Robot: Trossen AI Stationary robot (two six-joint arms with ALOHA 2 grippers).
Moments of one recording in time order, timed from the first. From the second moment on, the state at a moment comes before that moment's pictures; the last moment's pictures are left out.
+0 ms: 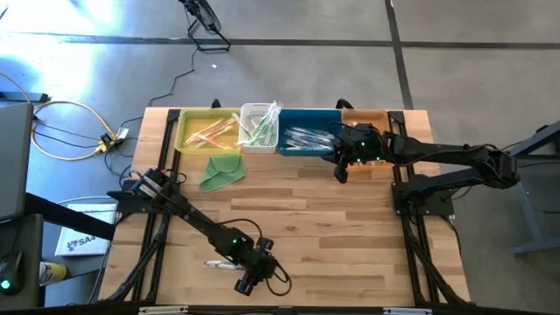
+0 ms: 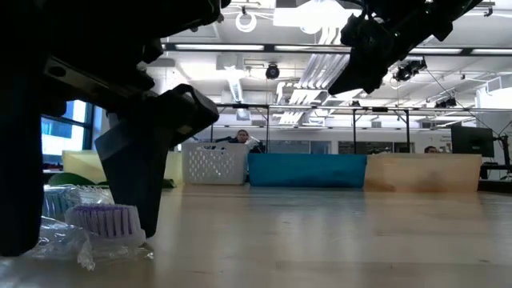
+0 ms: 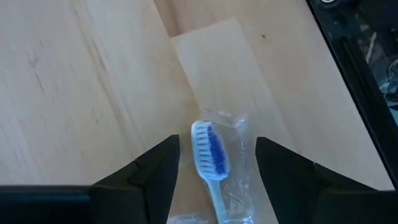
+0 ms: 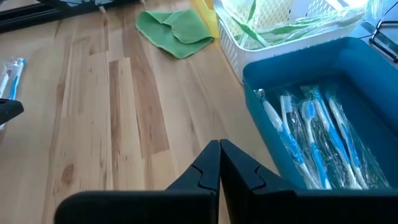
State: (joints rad) left arm -0.56 1.98 1.26 -0.26 0.06 -0.20; right arm -0.32 1.10 0.72 -0.22 -0.10 0.07
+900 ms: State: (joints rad) left arm -0.56 1.97 1.26 -0.27 0.08 -0.19; right arm -0.32 1.10 0.72 -0.22 -0.11 0.07
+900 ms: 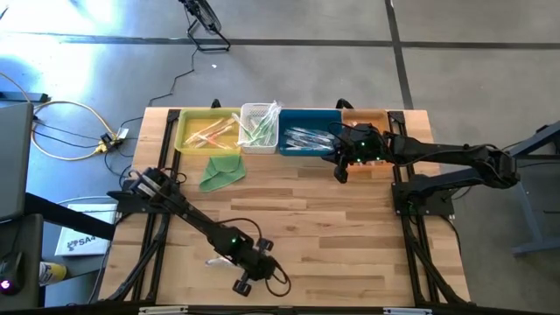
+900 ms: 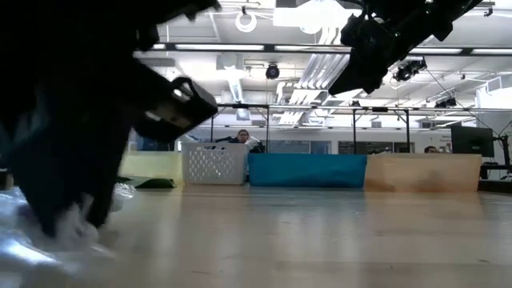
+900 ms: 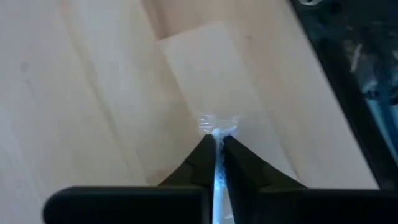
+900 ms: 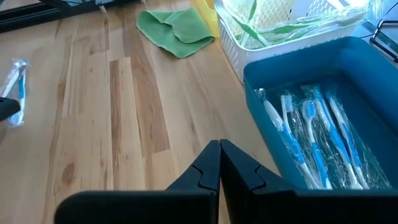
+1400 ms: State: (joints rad) left arm -0.45 1.78 1.28 -0.34 0.08 0.00; right arm -0.32 1.10 0.72 -0.24 -0.11 0.05
